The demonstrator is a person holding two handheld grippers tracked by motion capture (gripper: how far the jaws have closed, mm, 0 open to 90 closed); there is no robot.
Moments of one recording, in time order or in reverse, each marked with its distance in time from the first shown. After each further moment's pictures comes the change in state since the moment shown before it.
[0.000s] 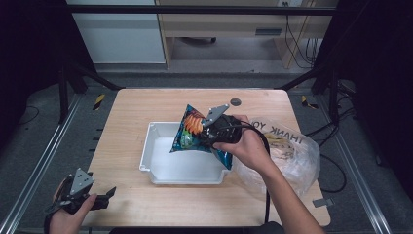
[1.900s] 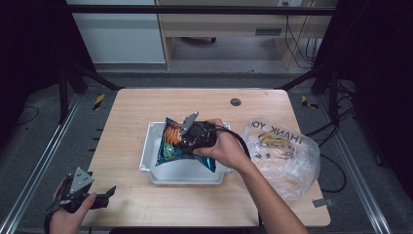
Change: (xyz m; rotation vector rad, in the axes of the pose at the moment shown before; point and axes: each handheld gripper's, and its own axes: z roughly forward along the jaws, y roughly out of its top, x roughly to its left) left arm 0.001 0.001 0.001 -0.004 0.000 -0.012; right arm 0.026 0.030 0.056 0.054 0.096 -0.134
